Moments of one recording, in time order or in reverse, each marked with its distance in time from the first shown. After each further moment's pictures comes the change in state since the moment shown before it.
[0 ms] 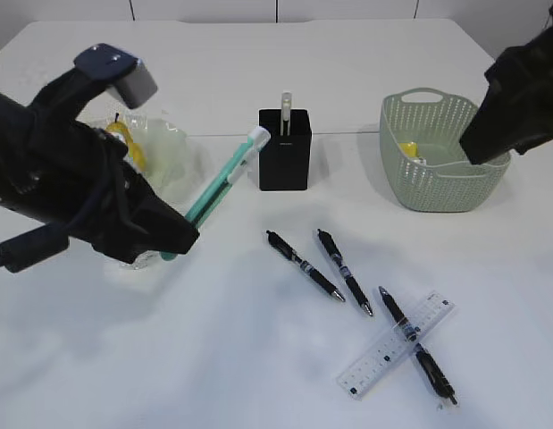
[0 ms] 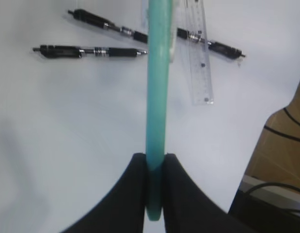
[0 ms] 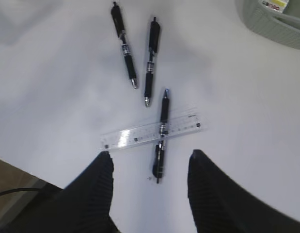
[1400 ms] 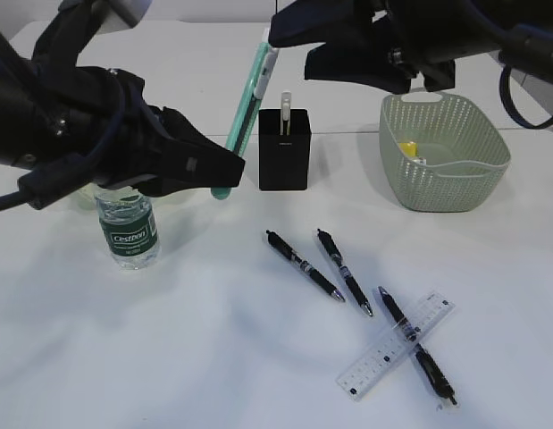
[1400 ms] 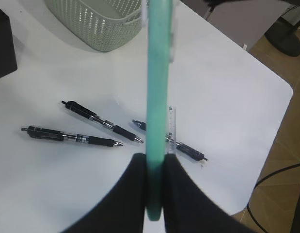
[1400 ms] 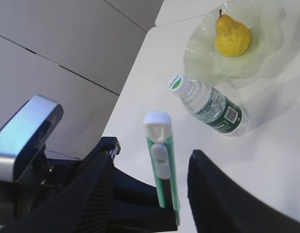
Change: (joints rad) left arm -0.060 -0.043 0.004 -0.341 -0.188 0.048; right arm 0.024 0.083 0.158 1.043 -0.490 -0.412
